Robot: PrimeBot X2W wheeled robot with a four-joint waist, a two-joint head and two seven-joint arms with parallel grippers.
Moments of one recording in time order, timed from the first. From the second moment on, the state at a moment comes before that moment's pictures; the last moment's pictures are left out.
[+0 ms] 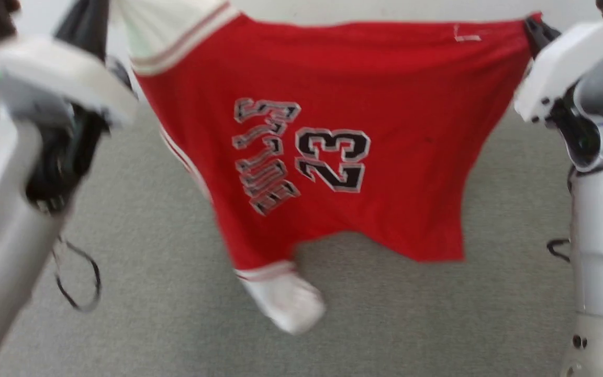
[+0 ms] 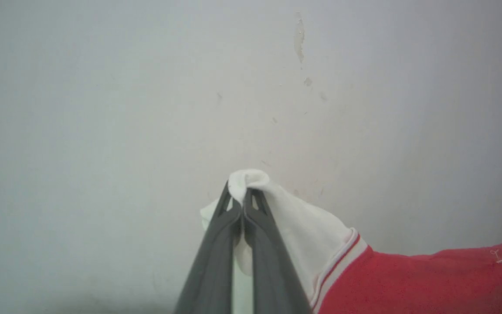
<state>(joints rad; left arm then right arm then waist) -0.81 0.62 -0.52 0.07 -0.95 0.28 0.00 -0.79 -0.06 -0.16 0.33 0.12 0.13 0.51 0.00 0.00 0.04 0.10</state>
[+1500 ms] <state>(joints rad) -1.66 0.60 -0.51 0.70 -0.76 -0.08 -0.24 -1.63 -0.05 -0.21 0.73 -0.19 0.13 0.24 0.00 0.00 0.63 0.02</state>
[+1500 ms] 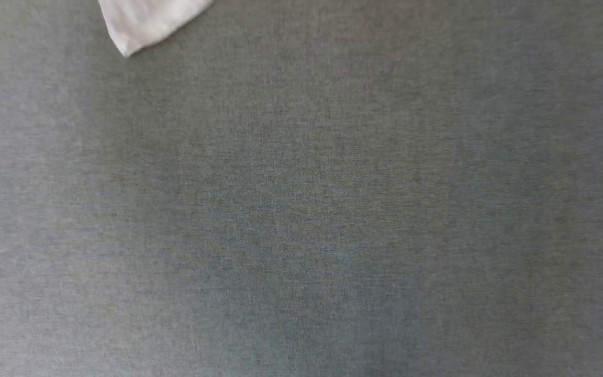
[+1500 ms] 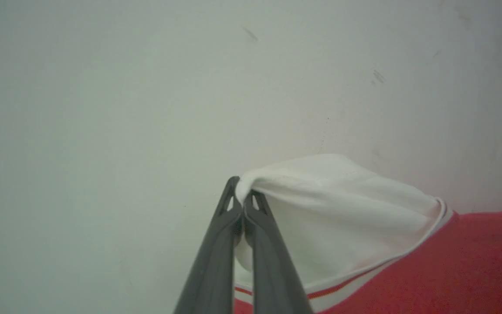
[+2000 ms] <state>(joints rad) -1.47 0.57 -0.45 0.68 -0.75 -0.12 -0.26 -1.54 -0.05 -0.09 0.72 -0.16 0.13 0.20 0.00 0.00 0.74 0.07</state>
